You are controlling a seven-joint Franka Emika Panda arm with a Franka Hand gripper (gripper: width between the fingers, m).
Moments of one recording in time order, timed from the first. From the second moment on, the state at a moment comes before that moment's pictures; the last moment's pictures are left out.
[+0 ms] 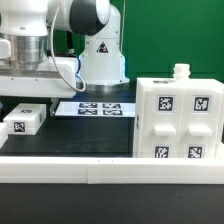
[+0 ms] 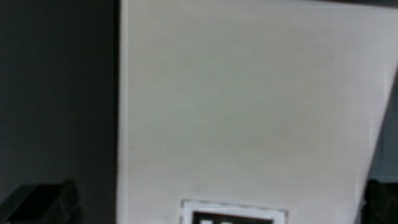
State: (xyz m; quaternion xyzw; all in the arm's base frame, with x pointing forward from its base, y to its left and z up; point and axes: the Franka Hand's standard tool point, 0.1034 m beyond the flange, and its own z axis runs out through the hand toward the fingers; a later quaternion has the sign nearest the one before) arm 0.404 -0.181 0.013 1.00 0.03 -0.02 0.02
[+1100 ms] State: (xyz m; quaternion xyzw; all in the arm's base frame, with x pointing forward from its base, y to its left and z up) arm 0.418 -0.151 0.050 1.00 0.02 -0.02 0.01
